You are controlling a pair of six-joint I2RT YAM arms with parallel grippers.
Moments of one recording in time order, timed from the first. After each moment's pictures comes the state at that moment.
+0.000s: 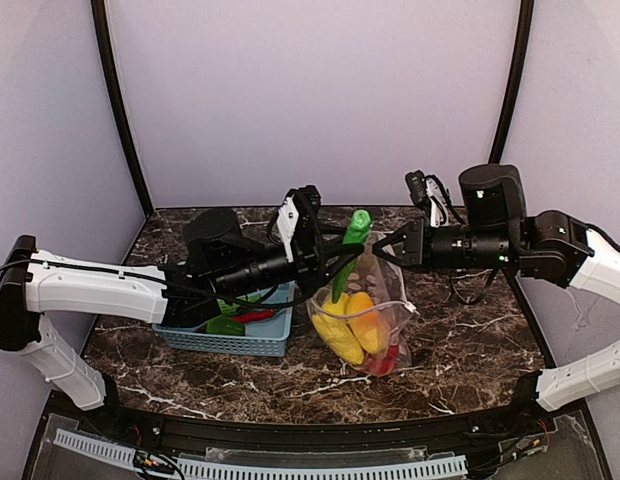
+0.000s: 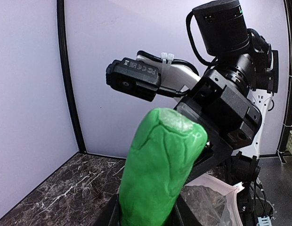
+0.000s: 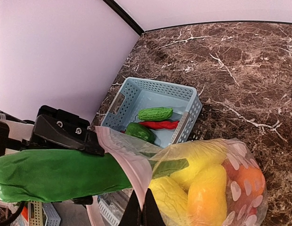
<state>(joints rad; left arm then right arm) -1.10 1.51 1.01 0.63 0.16 0.06 1.01 1.10 1.18 -0.53 0.00 0.75</state>
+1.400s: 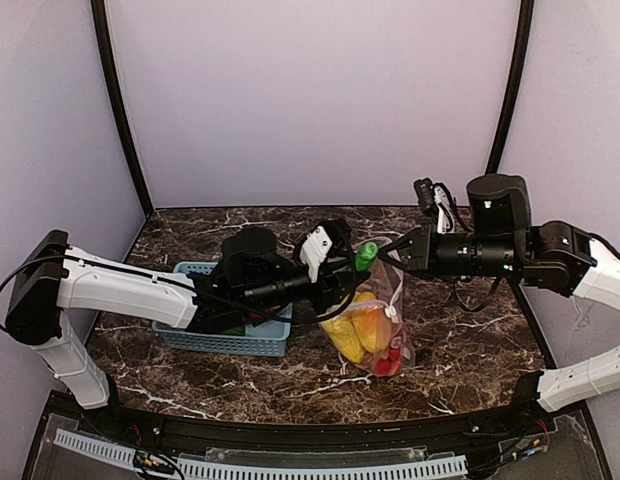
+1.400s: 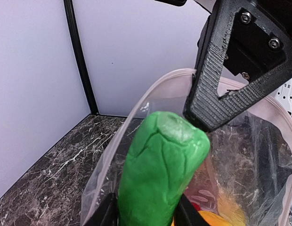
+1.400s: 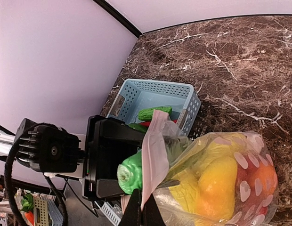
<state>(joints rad) -1.10 1.66 1.01 0.60 0.05 0.13 1.00 1.05 1.10 -0.49 0.00 0.80</state>
